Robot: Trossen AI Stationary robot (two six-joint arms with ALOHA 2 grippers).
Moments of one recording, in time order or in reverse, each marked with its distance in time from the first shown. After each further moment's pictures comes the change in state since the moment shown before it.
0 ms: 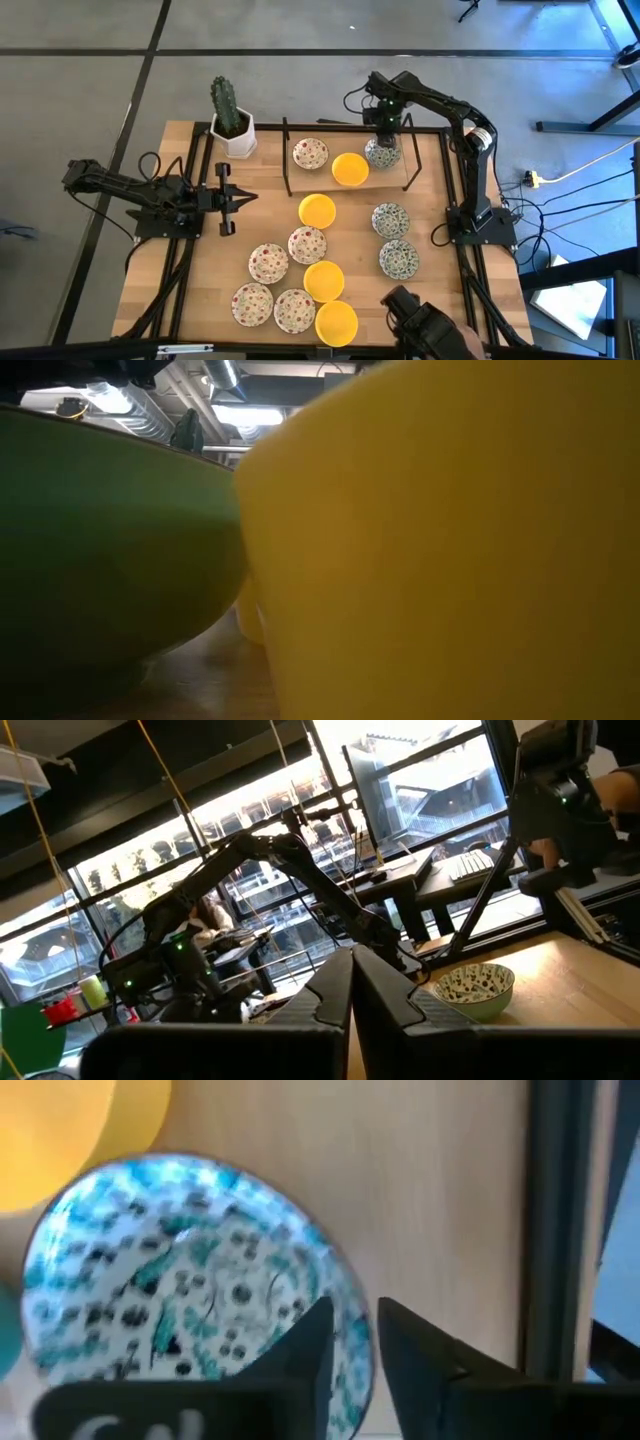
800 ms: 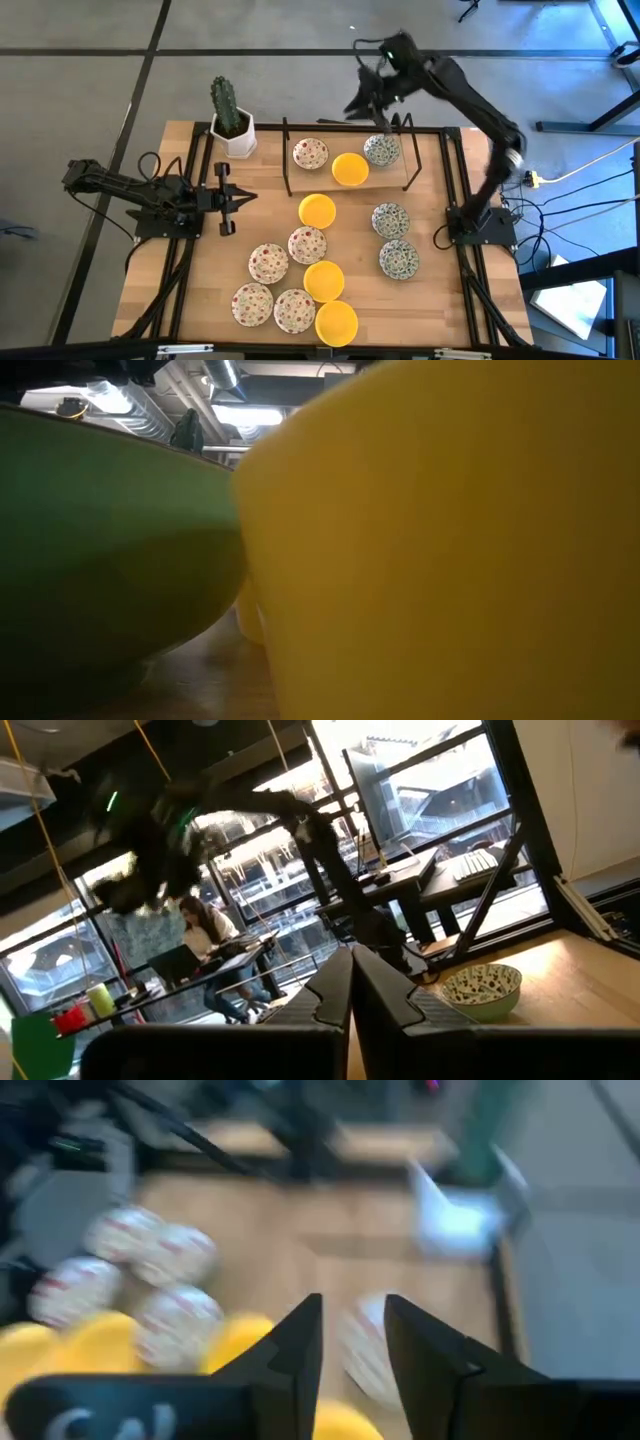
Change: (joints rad) left arm 0.000 0.000 0.000 0.011 0.000 0.029; right arm 0.222 -0.317 0.301 0.211 -0.544 0.273
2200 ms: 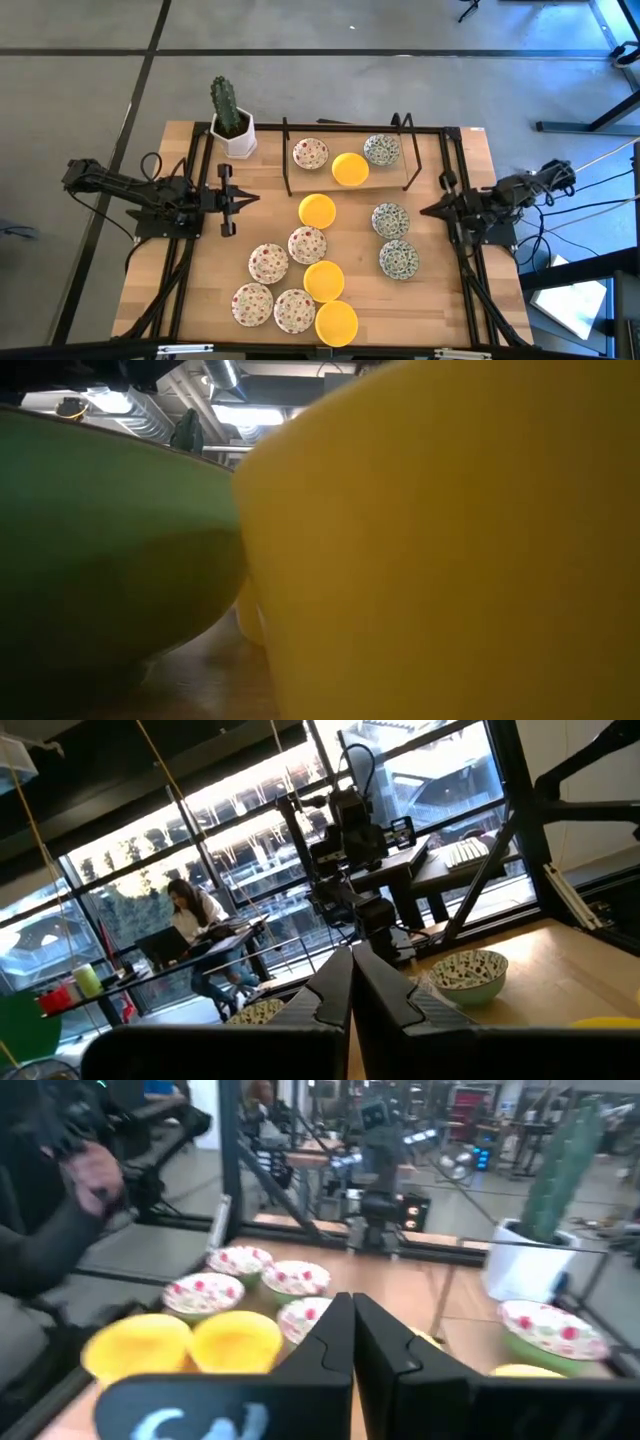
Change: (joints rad) left arm 0.000 0.014 0.000 -0.035 -0.003 -0.042; right arm 1.101 -1.458 -1.548 0.701 1.058 0.444
